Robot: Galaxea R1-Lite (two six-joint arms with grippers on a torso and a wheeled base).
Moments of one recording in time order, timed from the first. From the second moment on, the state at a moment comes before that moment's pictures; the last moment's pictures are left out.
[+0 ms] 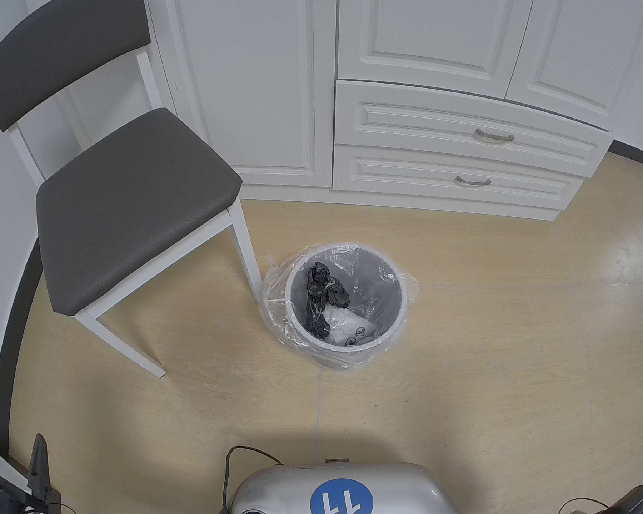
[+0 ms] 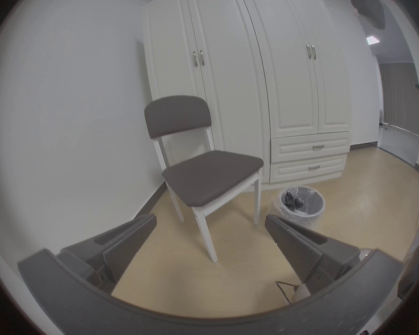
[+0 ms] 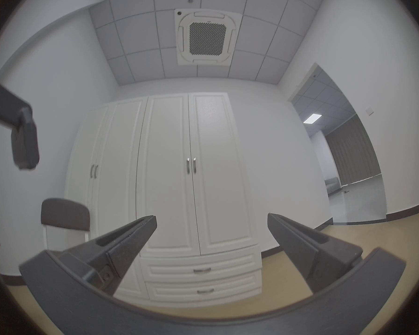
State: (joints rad) left arm 0.00 0.01 -0.02 -0.09 0.08 0.13; right arm 0.00 0.01 -0.09 -0.74 -0.21 0.02
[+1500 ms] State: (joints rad) left arm 0.00 0.01 -0.02 0.02 -0.02 0.03; right arm 0.00 0.01 -0.02 -0.06 -0.19 -0.05
